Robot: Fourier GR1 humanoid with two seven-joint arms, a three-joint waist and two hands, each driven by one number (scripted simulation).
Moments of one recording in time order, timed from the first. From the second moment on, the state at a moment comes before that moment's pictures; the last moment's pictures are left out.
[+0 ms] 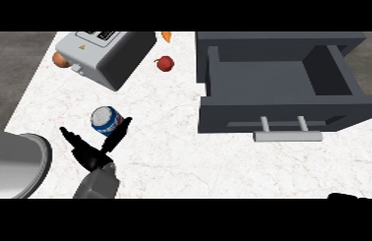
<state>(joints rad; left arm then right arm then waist) -0.22 0.00 0.05 -0.90 0.69 0.99 -0.72 0.15 -0.12 -0.25 -2.22 -0.14 0.07 0.26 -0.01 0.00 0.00</state>
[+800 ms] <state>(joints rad) -0.48 0.06 0.20 -0.45 0.70 0.62 -0.84 0.13 -0.12 -0.29 -2.22 -0.14 0.08 0.27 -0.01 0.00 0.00</state>
